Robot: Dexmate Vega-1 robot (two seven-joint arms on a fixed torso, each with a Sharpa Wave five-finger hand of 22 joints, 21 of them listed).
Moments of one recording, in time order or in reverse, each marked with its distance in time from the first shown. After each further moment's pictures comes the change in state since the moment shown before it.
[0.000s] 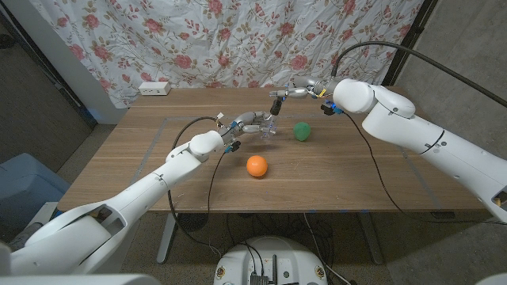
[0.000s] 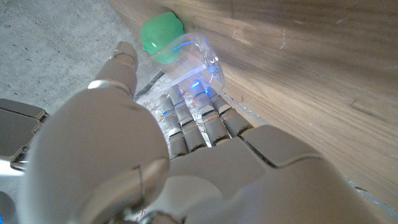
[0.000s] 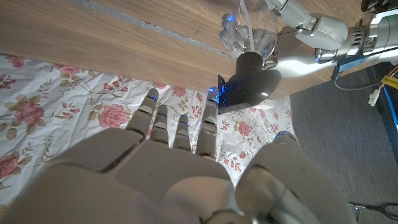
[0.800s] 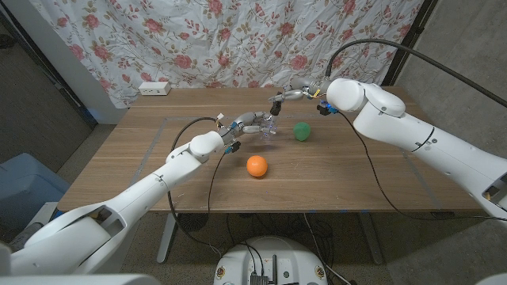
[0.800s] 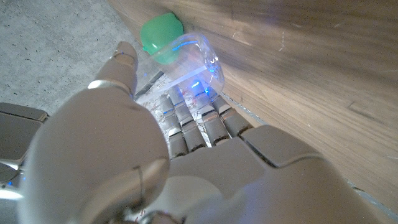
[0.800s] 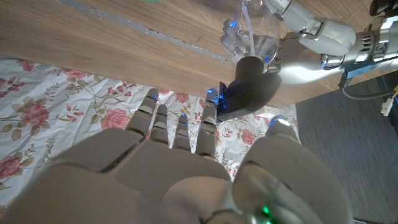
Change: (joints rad) left arm 0.011 0.004 -0.003 -0.011 0.000 0.003 0.010; left_hand 0.000 0.000 0.000 0.000 0.000 -0.002 -0.001 0.005 -0.002 0.000 0.000 -0.005 0.007 0.006 -0.006 -0.003 0.000 0.000 0.000 0.000 0.000; right arm 0.051 0.028 -0.068 -0.009 -0.054 -0.089 0.043; right_hand 0.127 0.037 0.063 -0.096 0.007 -0.025 0.007 -0.015 0.005 -0.005 0.005 0.000 0.000 0.003 0.003 -0.007 -0.009 0.000 0.000 0.000 0.000
